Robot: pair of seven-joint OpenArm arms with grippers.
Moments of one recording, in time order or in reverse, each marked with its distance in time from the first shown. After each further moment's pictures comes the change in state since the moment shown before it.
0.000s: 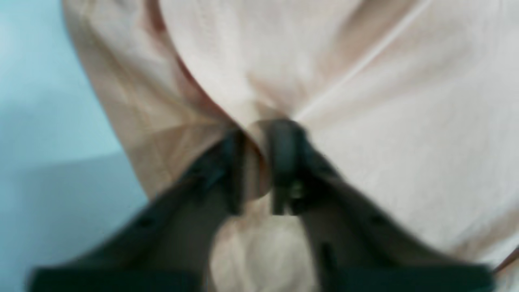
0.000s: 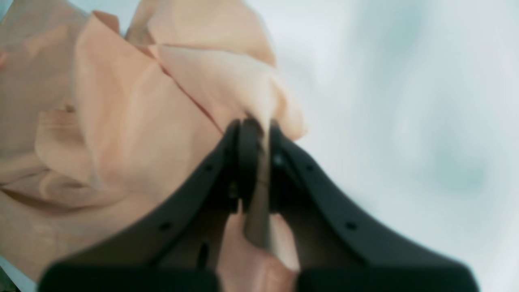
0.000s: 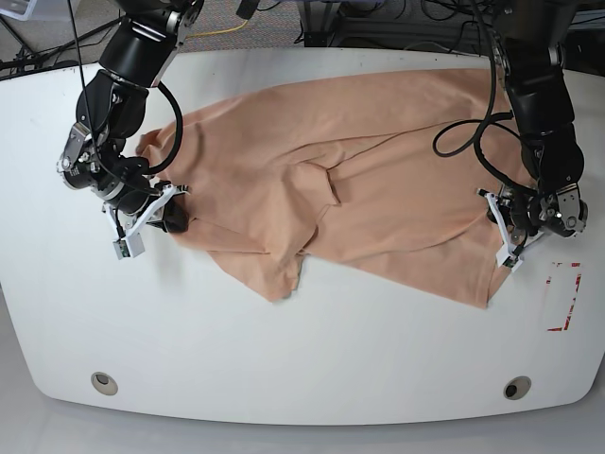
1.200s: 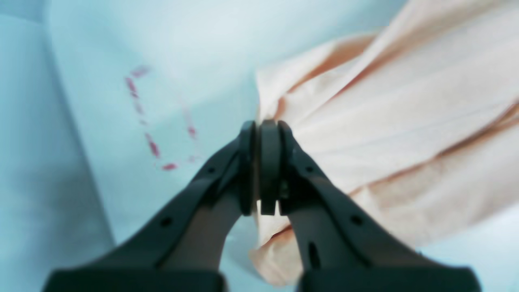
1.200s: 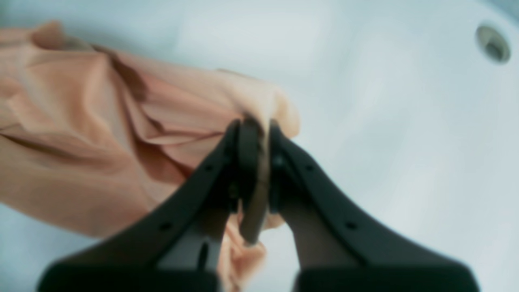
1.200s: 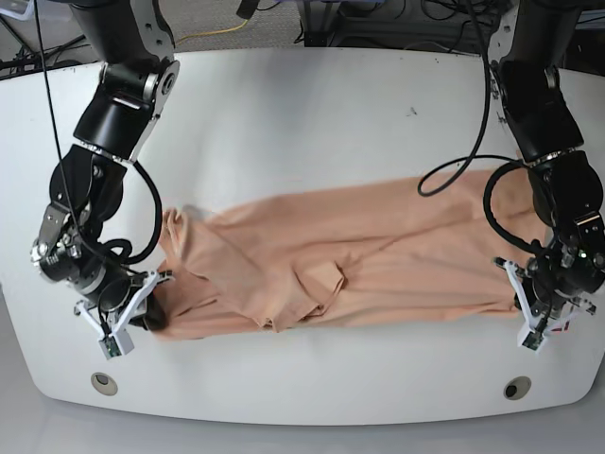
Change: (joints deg) left arm -8.9 2.1 -1.1 22.5 0.4 -0.1 8.6; right arm 19.2 5.1 -7.8 -0.3 -7.6 0.2 -0.5
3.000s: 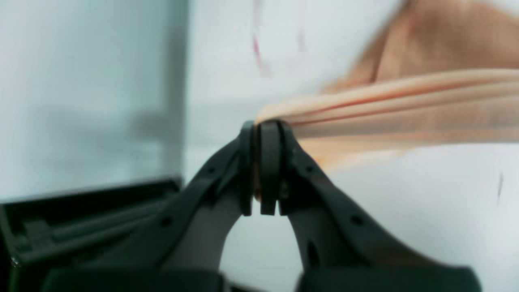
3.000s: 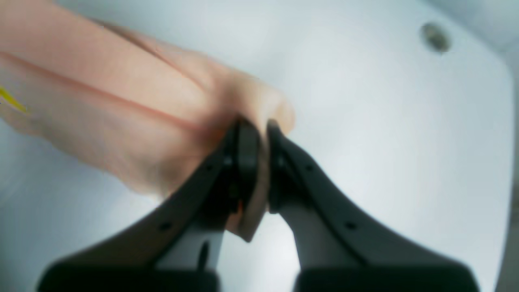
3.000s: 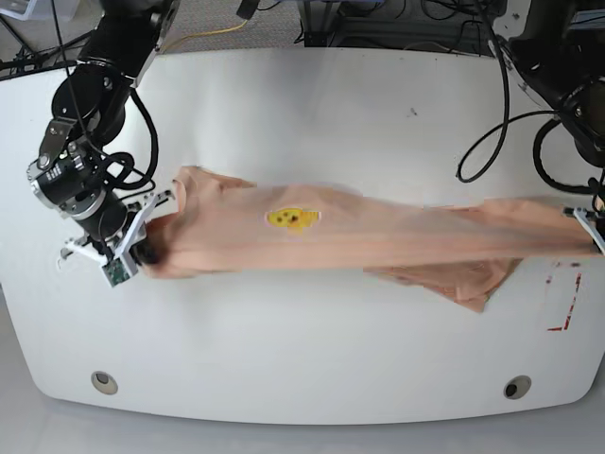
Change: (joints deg) left arm 12.3 -2.6 -20.5 21.2 -2.1 0.0 11.2; right arm -19.8 0.2 1.2 26.6 0.7 0.2 -5.7
